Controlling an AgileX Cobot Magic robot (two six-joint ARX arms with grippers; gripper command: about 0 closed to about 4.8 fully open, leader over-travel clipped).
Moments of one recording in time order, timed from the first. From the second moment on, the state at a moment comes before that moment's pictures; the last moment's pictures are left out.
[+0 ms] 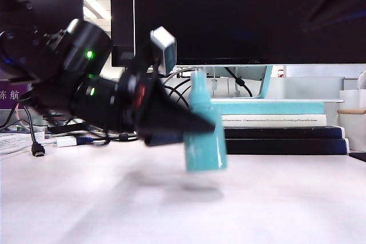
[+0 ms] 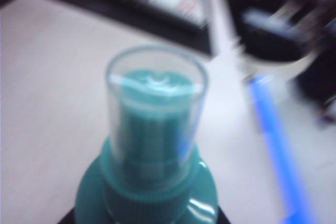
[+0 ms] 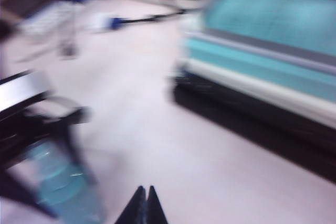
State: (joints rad) left arm -0.55 1.86 0.76 0.56 1.06 0.14; right arm 0.13 0.91 0.68 -0.22 -0.60 -0.03
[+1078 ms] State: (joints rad) left arm -0.73 1.86 0.93 0.65 1.16 -0.13; right arm 0.16 0.91 0.68 -0.27 -1.11 0.03
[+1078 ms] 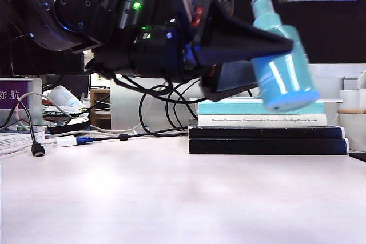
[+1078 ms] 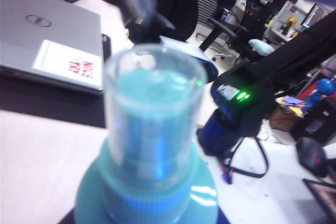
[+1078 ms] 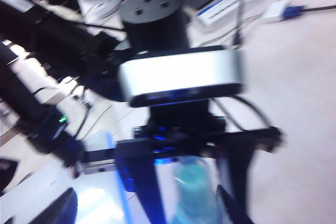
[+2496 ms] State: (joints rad) left arm -0.78 1.86 0.93 0.57 1.11 -0.20; right arm 0.22 0.98 0.68 0.01 -0.90 0.06
